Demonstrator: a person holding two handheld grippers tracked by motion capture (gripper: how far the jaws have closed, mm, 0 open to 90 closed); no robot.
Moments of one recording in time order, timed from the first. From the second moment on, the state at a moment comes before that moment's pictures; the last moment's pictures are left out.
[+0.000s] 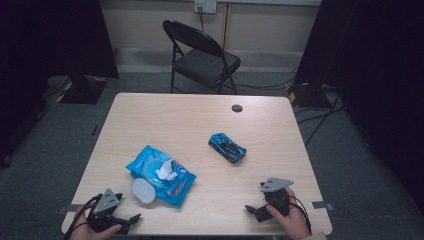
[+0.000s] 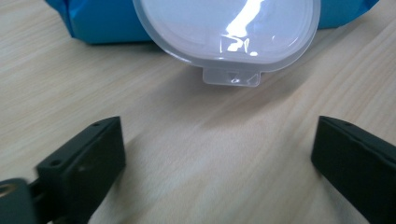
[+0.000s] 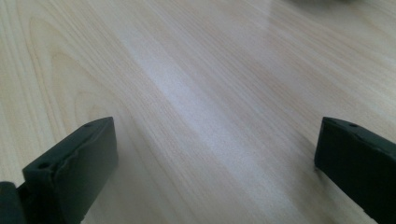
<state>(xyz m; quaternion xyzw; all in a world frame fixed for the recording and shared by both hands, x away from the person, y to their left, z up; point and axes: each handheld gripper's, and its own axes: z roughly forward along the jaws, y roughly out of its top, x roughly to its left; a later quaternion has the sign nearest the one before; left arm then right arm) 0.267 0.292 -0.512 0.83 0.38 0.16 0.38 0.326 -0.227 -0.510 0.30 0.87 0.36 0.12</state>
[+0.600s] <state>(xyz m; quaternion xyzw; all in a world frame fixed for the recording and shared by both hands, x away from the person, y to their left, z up) 0.268 0.278 -0.503 0.83 0.39 0.14 0.38 0.326 -0.227 -0.510 0.30 0.87 0.36 0.12</state>
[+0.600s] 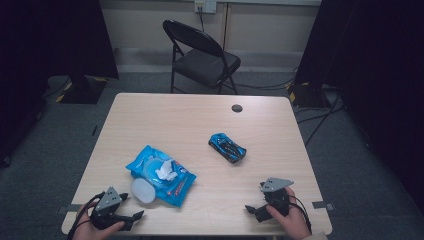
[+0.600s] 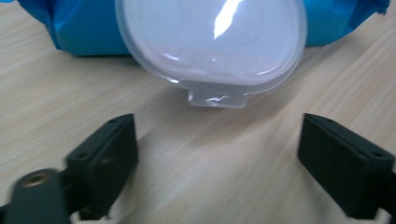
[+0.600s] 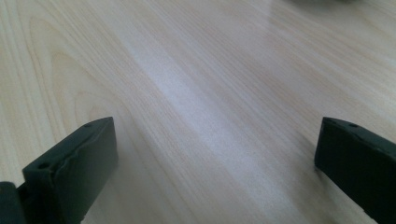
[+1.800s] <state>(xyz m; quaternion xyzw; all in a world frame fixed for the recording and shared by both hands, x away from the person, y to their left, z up) 0.323 0.220 -0.504 0.78 0.48 0.17 0.36 0.328 -0.206 -0.509 0.30 0.88 0.36 0.12</state>
